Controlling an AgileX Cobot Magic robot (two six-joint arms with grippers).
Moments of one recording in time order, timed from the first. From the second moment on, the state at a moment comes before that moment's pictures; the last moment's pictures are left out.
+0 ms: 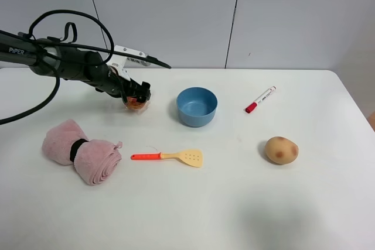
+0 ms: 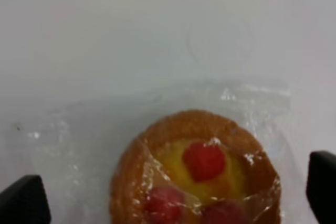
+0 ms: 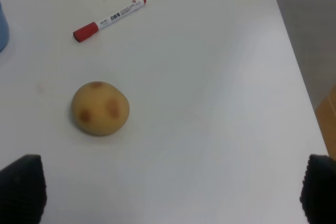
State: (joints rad) left arm -0.31 2.13 -1.27 -0.16 0.07 0.20; right arm -0.02 0.00 -0.51 -0.01 1.07 -0.06
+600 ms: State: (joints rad) left arm -0.31 2.18 -1.27 -0.16 0.04 0.20; right arm -0.02 0.00 -0.51 -0.01 1.07 -0.06
